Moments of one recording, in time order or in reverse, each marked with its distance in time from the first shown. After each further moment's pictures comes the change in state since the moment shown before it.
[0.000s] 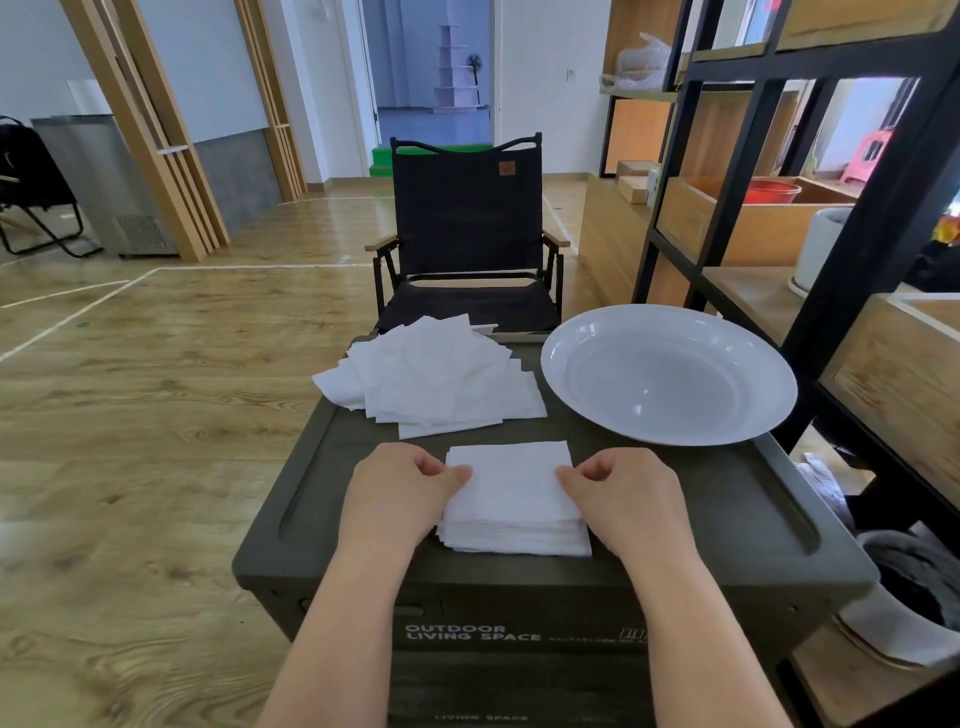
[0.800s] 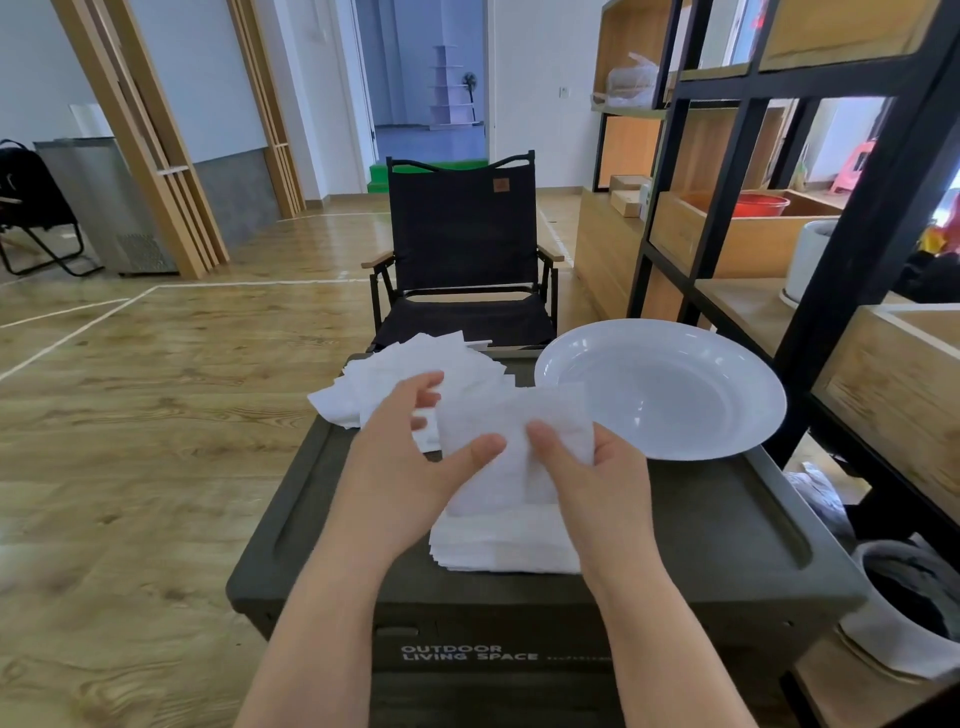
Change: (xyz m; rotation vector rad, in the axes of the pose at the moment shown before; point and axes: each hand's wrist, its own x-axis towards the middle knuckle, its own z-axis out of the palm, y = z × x) left_hand -0.025 0.027 -0.033 -0.296 0.035 0.400; right_hand -0.014 -0.032 -0.001 0.800 -0.015 -0.106
